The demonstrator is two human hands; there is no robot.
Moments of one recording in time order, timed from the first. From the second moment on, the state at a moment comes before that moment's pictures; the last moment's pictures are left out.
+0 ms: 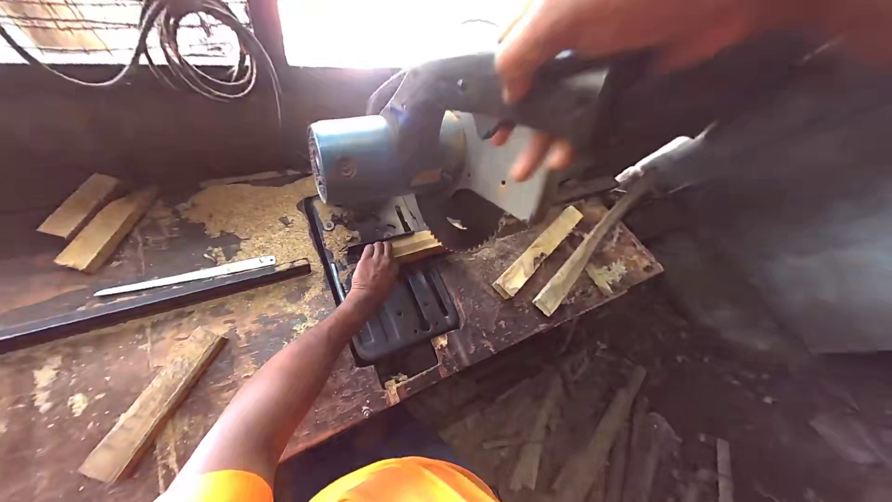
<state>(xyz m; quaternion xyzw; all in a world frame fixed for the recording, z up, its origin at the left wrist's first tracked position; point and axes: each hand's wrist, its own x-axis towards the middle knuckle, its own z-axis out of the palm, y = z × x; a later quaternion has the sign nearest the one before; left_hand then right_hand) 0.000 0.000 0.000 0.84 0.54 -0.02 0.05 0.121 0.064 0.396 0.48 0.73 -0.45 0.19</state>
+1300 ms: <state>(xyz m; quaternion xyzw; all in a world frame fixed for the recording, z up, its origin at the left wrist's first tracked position) -0.005 -0.002 -0.002 0.84 0.54 -0.03 0.04 0.154 0.007 0.319 0.63 0.56 -0.53 -0.03</state>
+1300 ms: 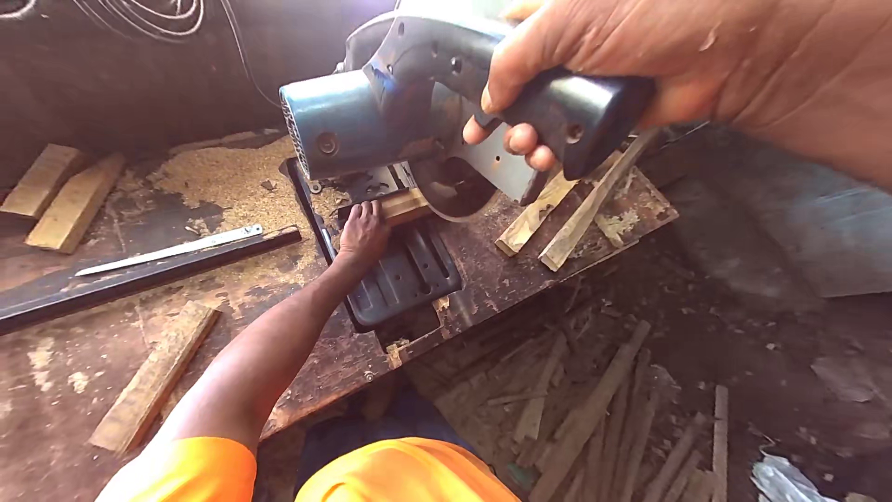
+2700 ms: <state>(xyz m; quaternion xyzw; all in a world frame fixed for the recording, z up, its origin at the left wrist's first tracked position) -0.003 -0.001 -0.007 0.83 0.55 -0.01 0.04 0.145 -0.017 0.310 0.61 0.56 -0.55 -0.03</state>
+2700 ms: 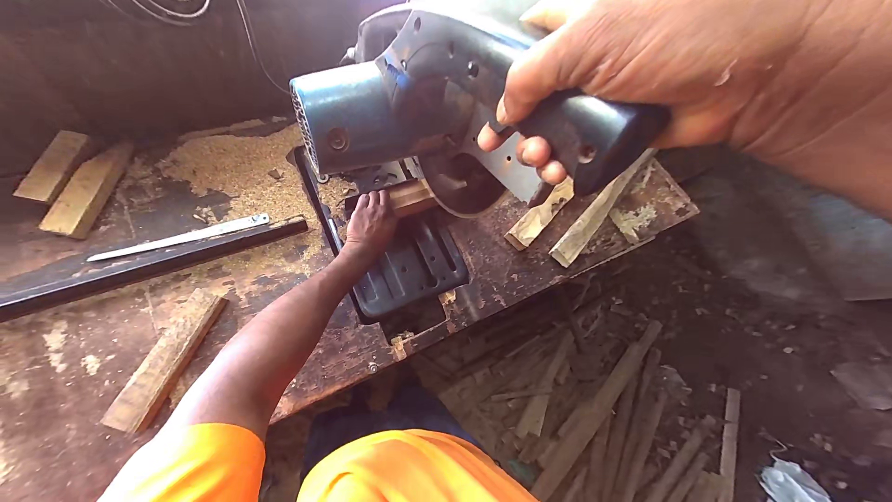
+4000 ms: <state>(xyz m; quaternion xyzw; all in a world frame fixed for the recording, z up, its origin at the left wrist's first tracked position) -0.005 0.000 -0.007 0.84 0.55 -0.02 0.03 0.157 -0.025 0.294 0.63 0.57 -0.53 -0.07</state>
